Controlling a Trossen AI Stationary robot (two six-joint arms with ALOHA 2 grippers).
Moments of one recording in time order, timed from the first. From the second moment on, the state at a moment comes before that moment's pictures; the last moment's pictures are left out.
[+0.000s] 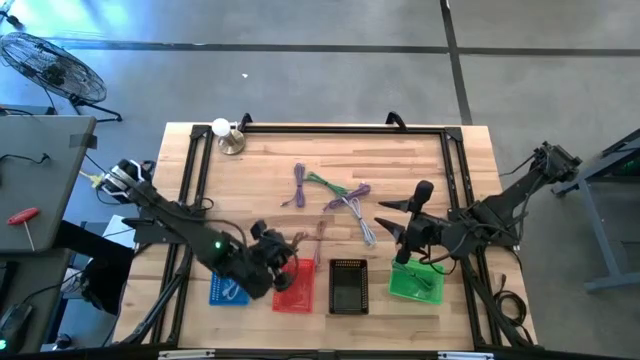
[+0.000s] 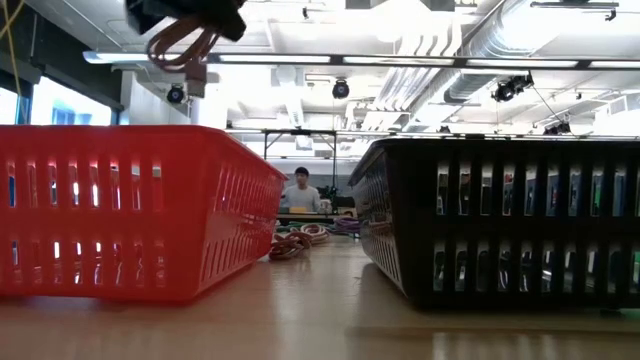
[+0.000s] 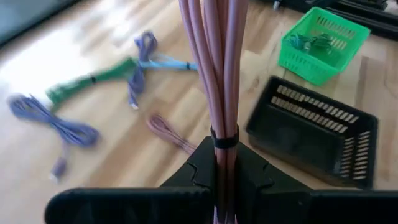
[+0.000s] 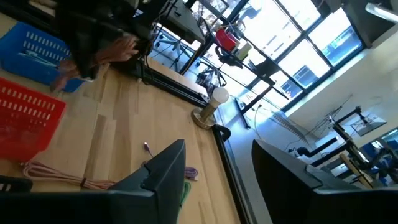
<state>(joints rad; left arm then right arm) -0.60 1.50 1.15 -0.54 -0.78 -0.89 0.61 1.10 0.93 -0.17 0.99 -0.36</state>
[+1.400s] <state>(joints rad) -0.68 1.85 1.15 -0.39 -0.66 -1.53 0.59 1.10 0.93 -0.22 0.77 -0.37</state>
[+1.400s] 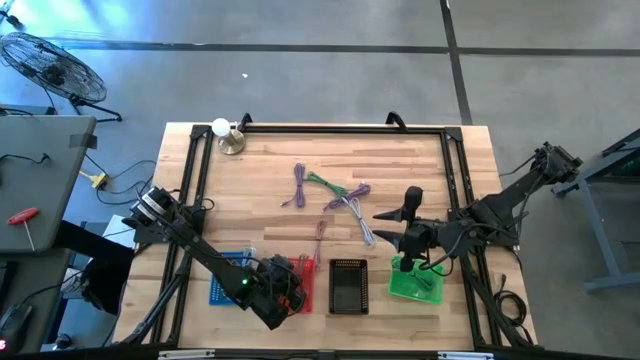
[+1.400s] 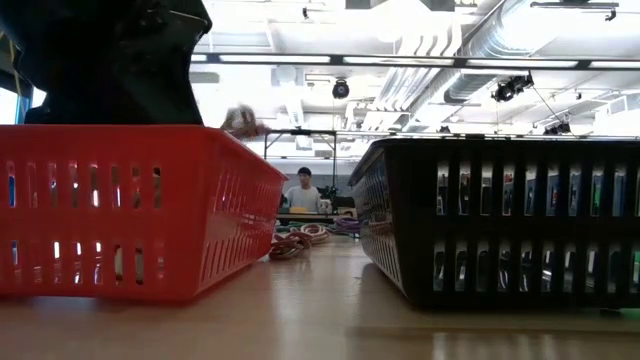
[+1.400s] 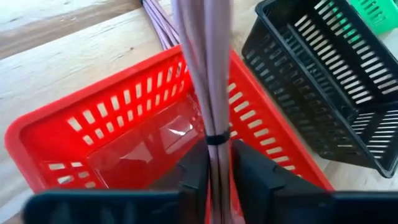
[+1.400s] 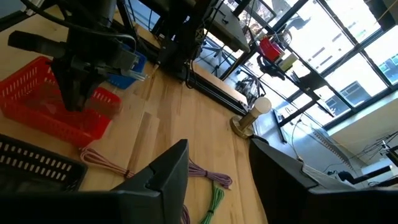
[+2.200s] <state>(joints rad) -0.63 1.57 1.20 -0.50 -1.01 -1.04 0.59 1.10 0.93 -0.22 0.77 -0.37</state>
